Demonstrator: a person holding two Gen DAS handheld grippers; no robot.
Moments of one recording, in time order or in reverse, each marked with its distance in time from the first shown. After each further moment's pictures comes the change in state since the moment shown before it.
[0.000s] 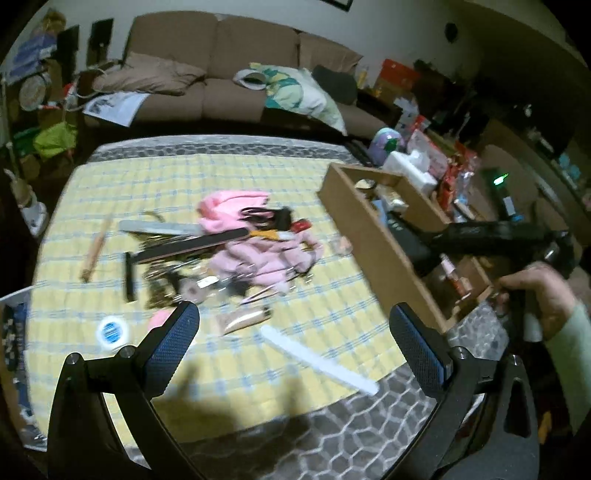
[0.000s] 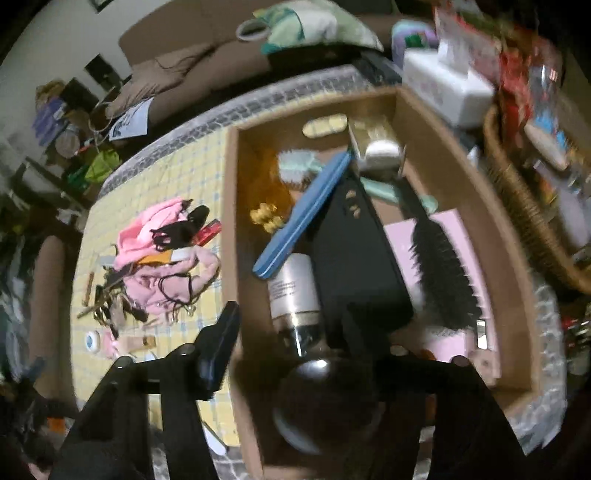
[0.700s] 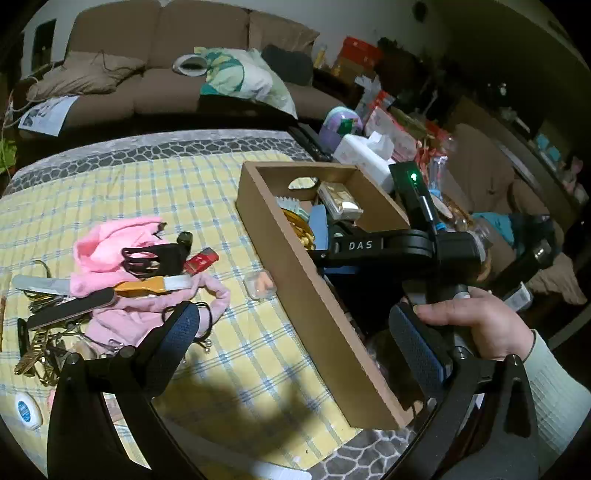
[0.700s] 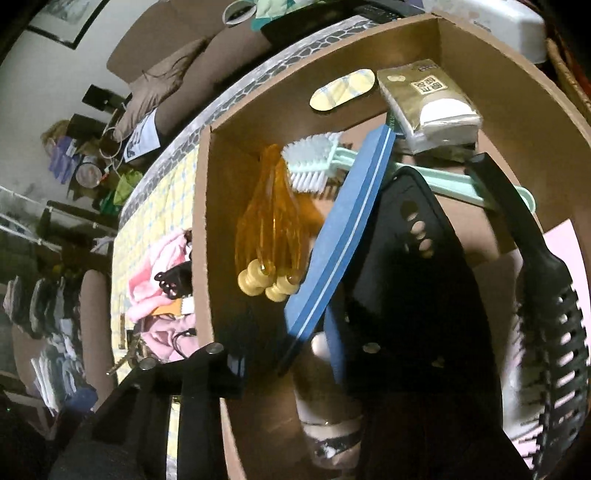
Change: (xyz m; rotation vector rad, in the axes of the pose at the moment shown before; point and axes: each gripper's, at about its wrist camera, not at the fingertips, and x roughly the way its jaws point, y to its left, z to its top) left arm 0.120 -0.088 0.059 0.077 0.078 -0.104; right arm 0.079 -0.023 0.048 0.121 0.089 0.206
